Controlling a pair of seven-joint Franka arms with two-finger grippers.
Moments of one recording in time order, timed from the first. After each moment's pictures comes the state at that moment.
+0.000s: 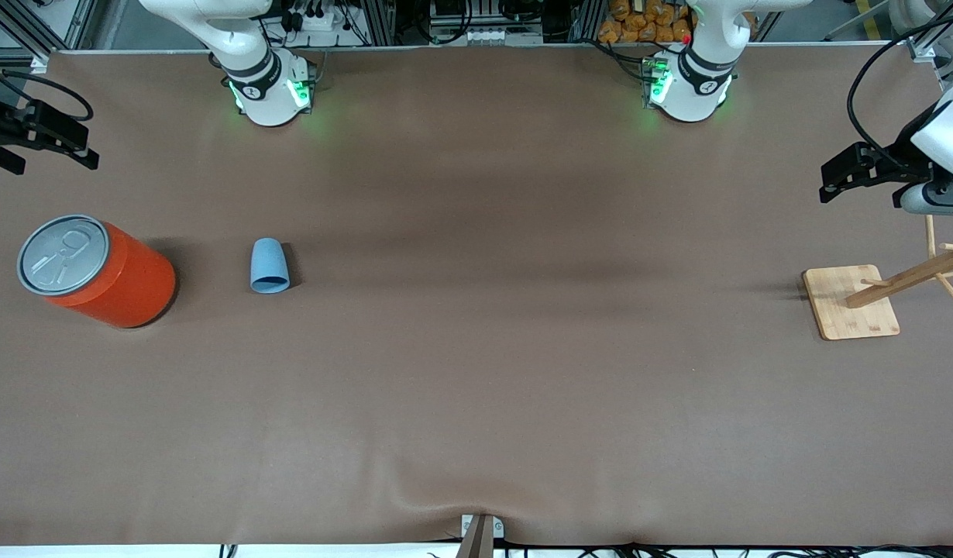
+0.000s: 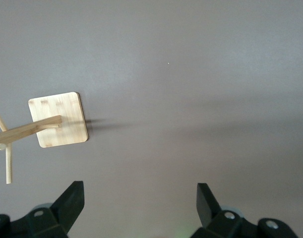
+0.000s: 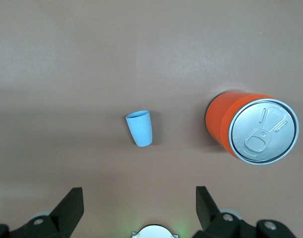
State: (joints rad) left arm -0.03 -0.02 -0.04 -1.58 0.01 1.54 0.02; right arm -0.01 0.01 0.02 -1.37 0.04 1.32 -0.03
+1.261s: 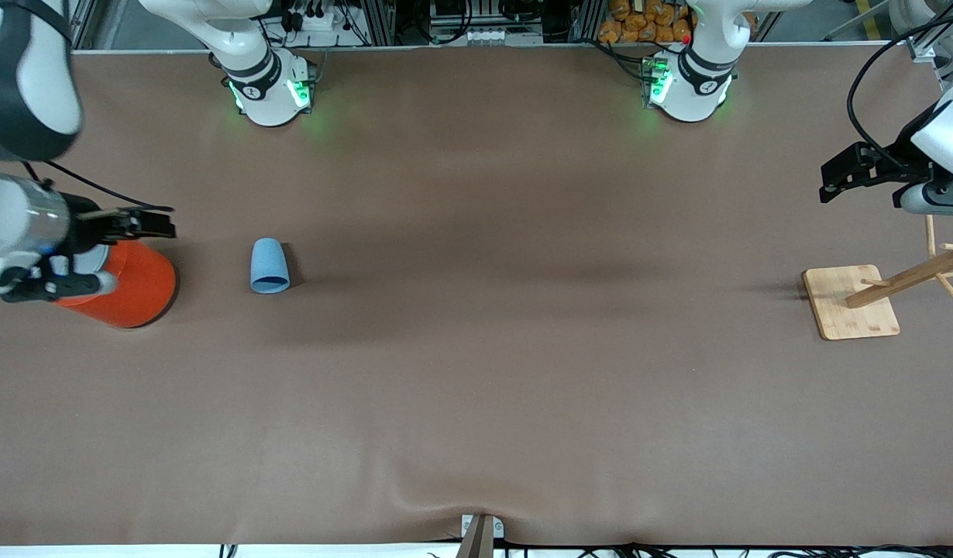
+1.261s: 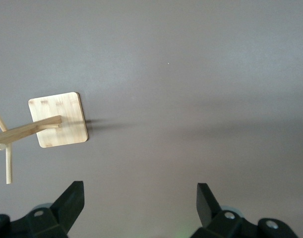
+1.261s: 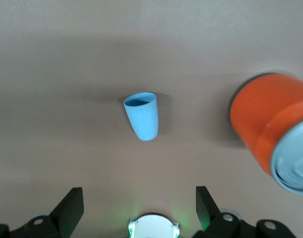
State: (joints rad) left arm -0.03 -0.02 -0.04 -1.58 0.01 1.54 0.02; right arm 0.01 0.25 0.04 -1.48 0.04 1.41 -0.06
